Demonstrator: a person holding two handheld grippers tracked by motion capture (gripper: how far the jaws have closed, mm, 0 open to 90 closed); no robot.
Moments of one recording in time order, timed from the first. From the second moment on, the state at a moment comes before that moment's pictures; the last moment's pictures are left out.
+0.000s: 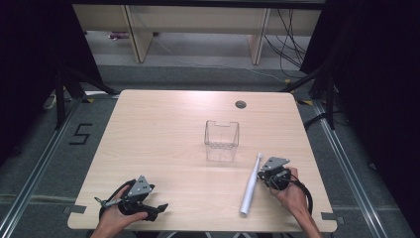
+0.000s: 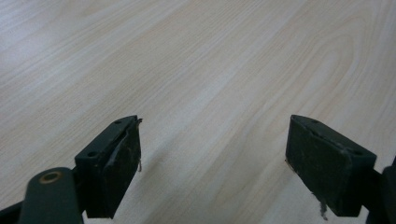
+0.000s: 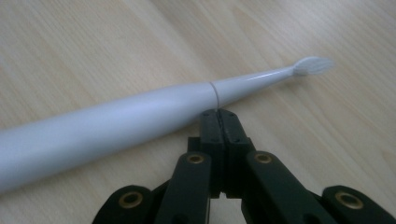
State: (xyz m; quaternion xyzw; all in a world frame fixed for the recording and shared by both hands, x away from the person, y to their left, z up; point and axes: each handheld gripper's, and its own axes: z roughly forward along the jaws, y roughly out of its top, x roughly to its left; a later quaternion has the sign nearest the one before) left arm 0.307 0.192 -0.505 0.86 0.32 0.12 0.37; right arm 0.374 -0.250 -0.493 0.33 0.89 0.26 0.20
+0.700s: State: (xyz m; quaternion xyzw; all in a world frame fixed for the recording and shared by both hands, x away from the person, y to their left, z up) left arm 0.306 0.192 -0.505 0.86 0.32 0.12 0.38; right arm 0.371 -0.247 -0.466 0.42 0.84 0.31 0.15
